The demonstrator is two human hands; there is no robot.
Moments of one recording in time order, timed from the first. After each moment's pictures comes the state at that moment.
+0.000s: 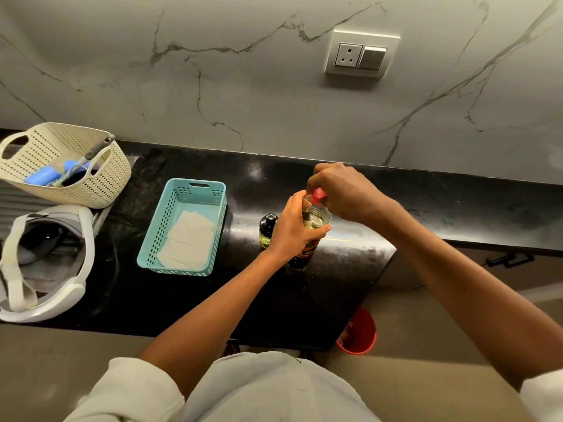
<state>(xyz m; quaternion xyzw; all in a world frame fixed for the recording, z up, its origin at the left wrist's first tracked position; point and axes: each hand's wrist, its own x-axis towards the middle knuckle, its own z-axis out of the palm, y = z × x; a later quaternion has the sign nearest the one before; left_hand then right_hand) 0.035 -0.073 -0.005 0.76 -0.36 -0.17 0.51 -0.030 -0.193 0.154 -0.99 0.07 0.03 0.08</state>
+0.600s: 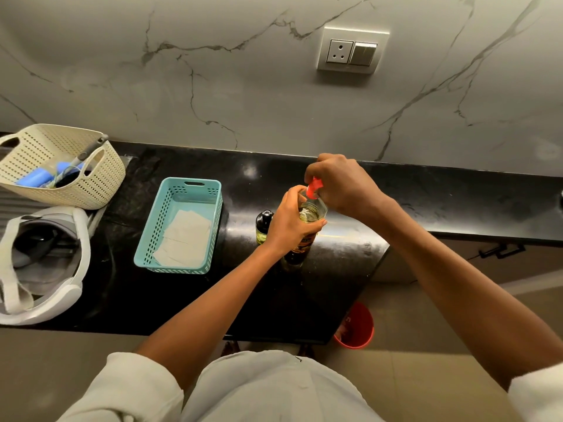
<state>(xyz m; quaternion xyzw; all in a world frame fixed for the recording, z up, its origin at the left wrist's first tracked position) 0.036 -0.073 -0.002 0.76 -0.37 -0.17 0.51 -0.038 -0.190 0.154 -0.99 0.10 -0.05 0.09</state>
